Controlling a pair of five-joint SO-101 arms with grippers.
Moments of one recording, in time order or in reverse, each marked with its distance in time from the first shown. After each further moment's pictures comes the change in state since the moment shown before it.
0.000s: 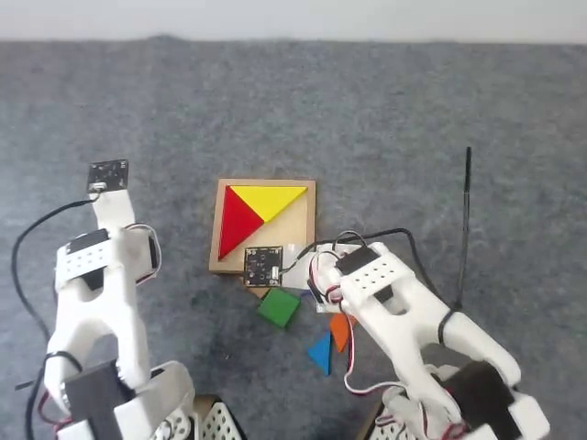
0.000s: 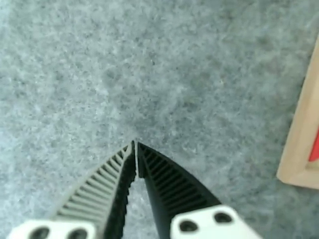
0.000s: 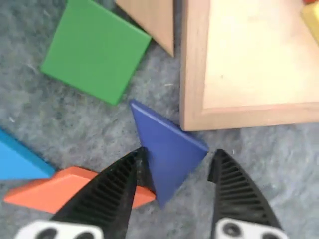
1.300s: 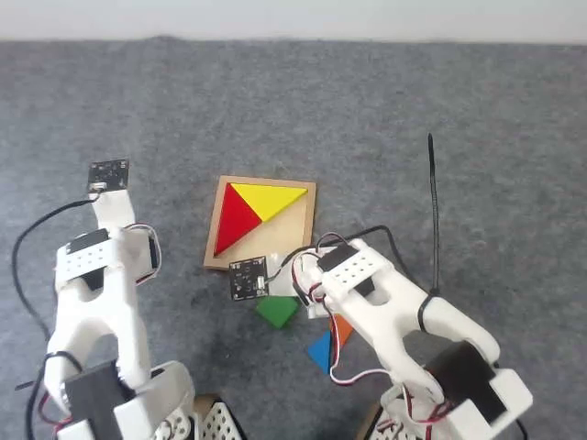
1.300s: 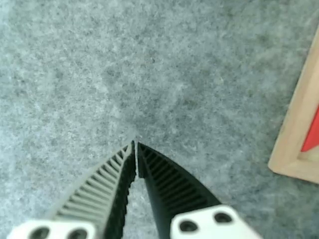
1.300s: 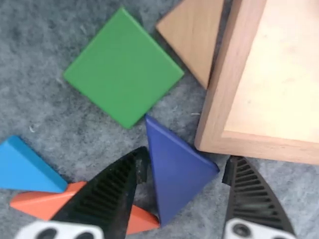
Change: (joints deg) left arm 0.0 0.0 0.0 0.0 -0.2; right arm -3.8 7.6 -4.9 1.1 3.3
